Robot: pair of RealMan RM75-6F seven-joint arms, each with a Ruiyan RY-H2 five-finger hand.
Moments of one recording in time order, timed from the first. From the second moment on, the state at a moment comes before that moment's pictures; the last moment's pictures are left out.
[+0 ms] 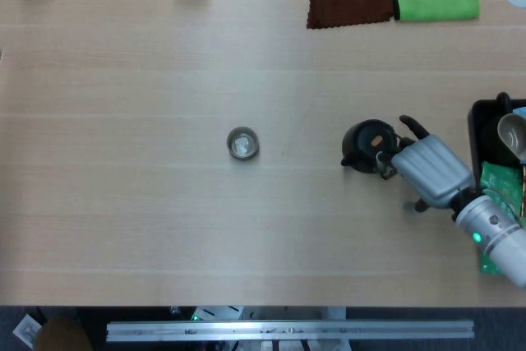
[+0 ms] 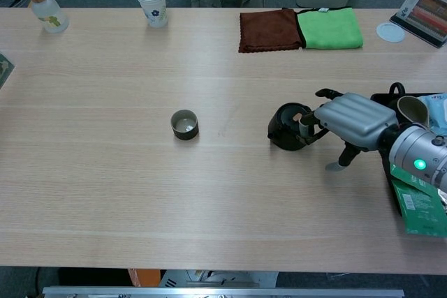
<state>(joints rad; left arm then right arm) 0.02 -1.04 -0.03 -1.65 1.49 1.57 0.10 0.58 -1.38 -0.08 -1.76 -1.20 0.94 -0.58</state>
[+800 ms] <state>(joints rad) 0.03 -1.03 -0.02 -1.65 1.49 1.57 0.10 0.60 -1.41 -0.07 -1.73 -1.15 0.91 -0.61</state>
